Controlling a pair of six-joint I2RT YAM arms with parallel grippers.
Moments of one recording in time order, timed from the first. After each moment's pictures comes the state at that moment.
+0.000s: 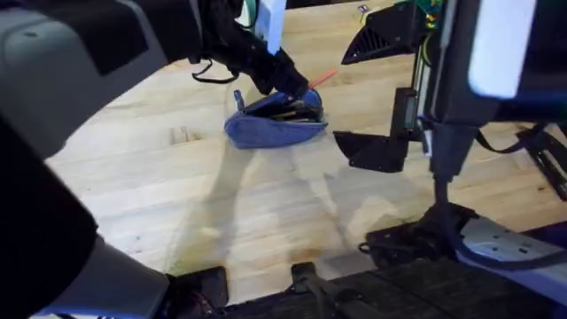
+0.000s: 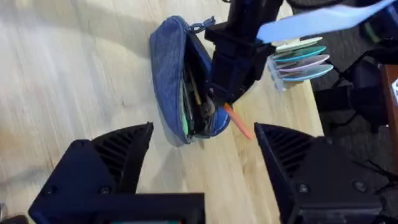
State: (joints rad) left arm -0.48 1.83 1.44 -0.67 0.75 0.54; right arm 0.49 0.83 1.06 -0.94 -0.21 -0.84
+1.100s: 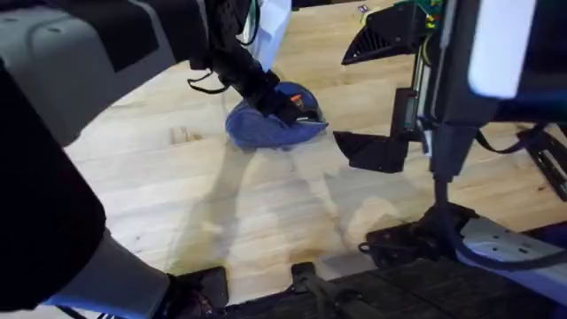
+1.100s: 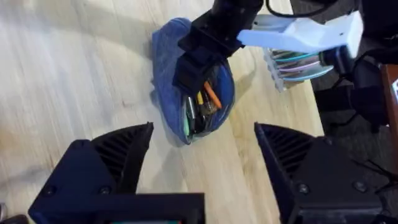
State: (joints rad) left arm -0.48 1.86 1.44 -0.83 0.43 0.48; right arm 0.49 0.83 1.06 -0.94 -0.21 -0.84
